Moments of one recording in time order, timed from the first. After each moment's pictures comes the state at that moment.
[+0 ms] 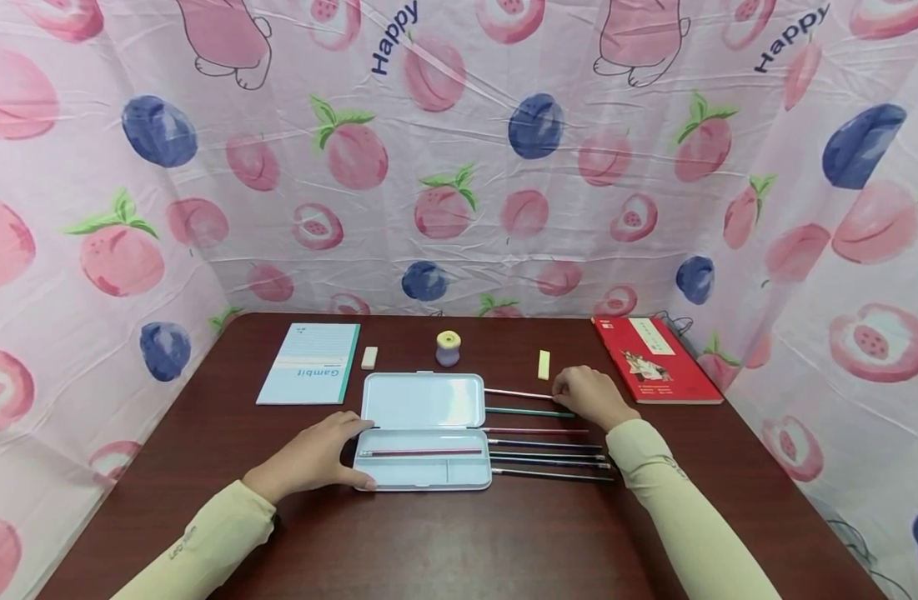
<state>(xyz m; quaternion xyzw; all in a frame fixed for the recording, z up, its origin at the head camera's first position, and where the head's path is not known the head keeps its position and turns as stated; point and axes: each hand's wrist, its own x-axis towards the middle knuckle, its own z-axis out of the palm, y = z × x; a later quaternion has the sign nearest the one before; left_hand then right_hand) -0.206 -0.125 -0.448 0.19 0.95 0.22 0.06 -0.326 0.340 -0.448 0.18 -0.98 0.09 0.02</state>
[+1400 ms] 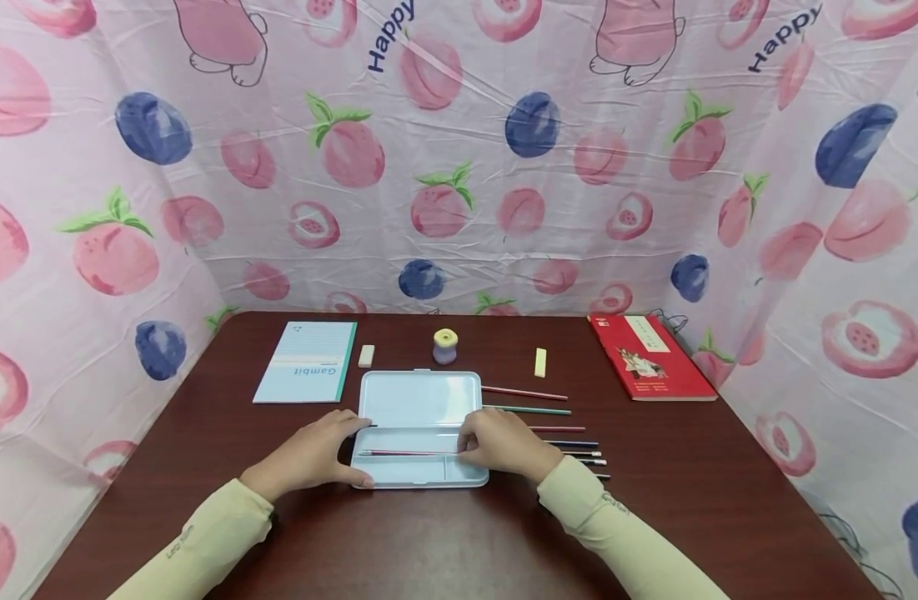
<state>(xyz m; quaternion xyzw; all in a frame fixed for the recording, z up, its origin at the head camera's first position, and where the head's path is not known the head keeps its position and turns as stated) -0.208 -0.126 -0.451 0.20 0.95 0.22 0.06 -0.237 0.194 -0.439 0.32 -0.93 0.17 -0.04</state>
